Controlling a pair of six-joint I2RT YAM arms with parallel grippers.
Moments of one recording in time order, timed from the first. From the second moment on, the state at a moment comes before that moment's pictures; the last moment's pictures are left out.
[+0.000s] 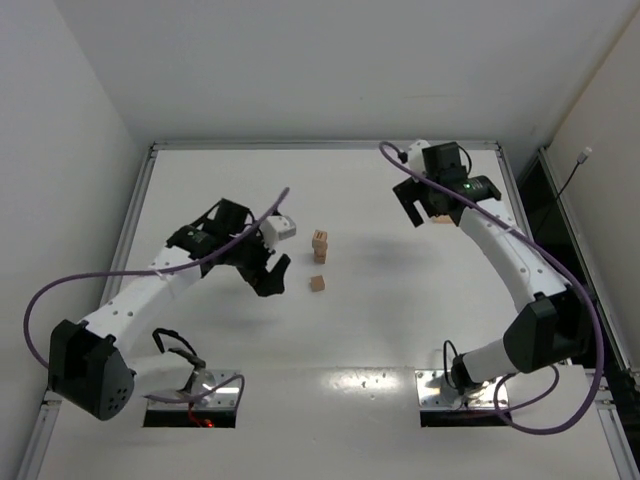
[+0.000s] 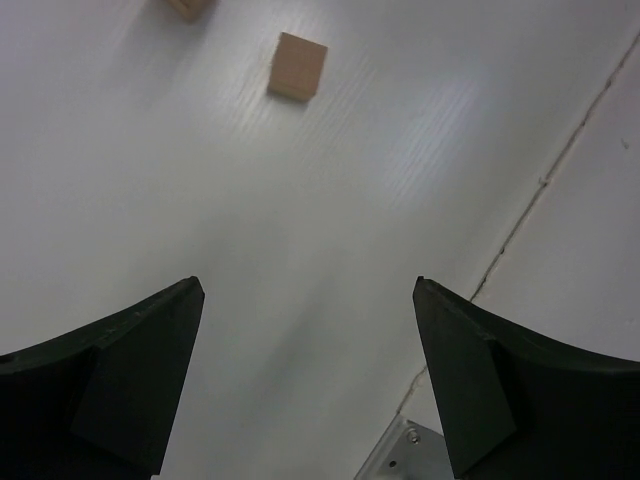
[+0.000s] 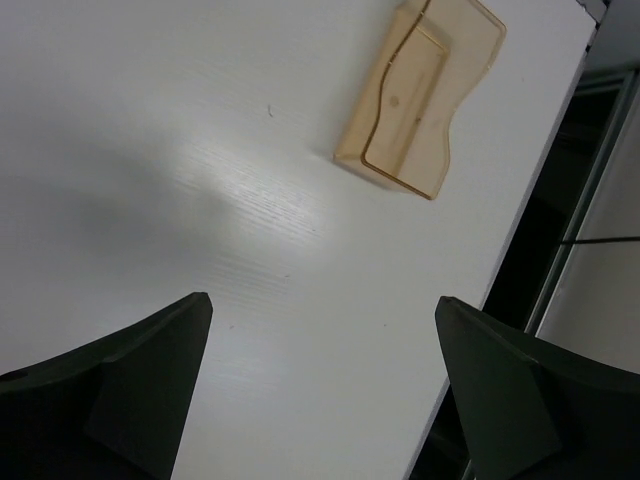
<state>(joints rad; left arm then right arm) -0.39 1.19 0.98 -0.74 0.49 0.30 0.31 1.48 1.34 -0.69 0.26 -0.35</state>
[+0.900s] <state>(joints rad) -0.78 1.52 0.98 -0.53 0.22 0.72 0.04 1.44 1.29 -0.68 0.02 -0.30</state>
